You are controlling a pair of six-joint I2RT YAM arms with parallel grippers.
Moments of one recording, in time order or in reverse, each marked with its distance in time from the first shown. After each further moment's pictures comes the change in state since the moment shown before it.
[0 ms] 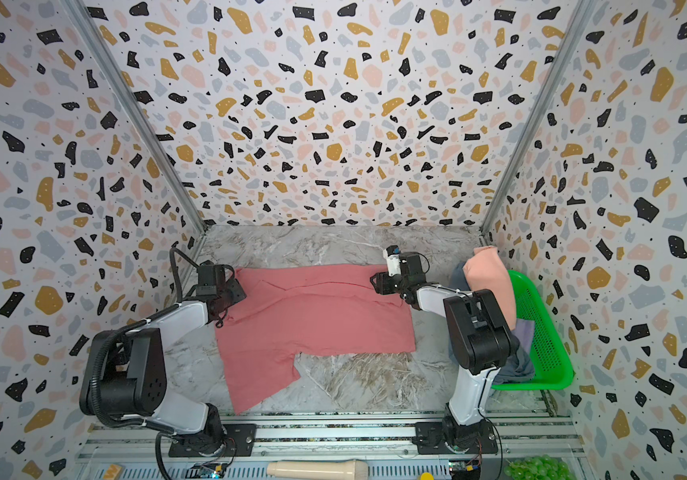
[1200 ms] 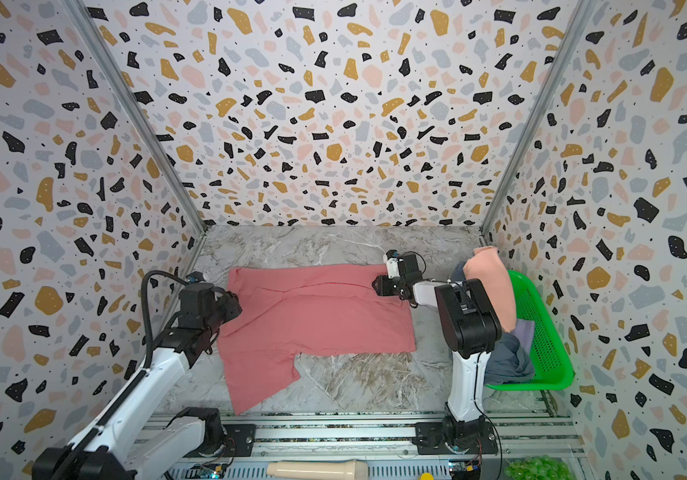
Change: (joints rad) left arm -0.115 -0.612 -0.162 -0.219 -0.033 -0.047; right arm -0.023 0.135 0.092 -0.062 0.014 0.006
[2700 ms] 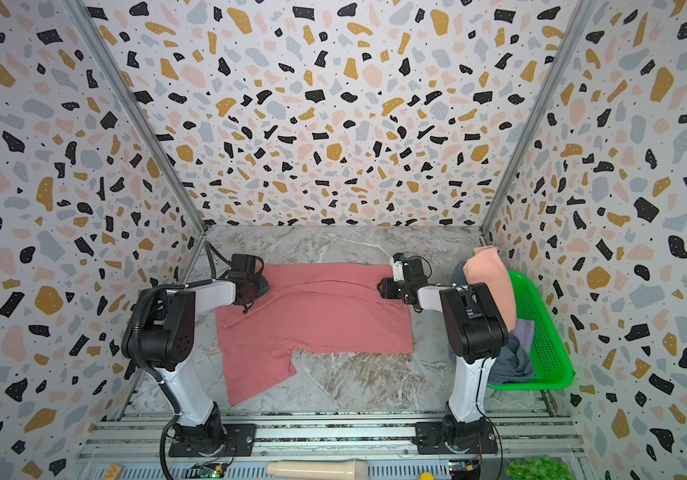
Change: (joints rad) left arm -0.034 0.916 0.402 0.169 0.045 -0.164; right arm -0.014 -0.063 -0.098 0.050 0.016 0.040
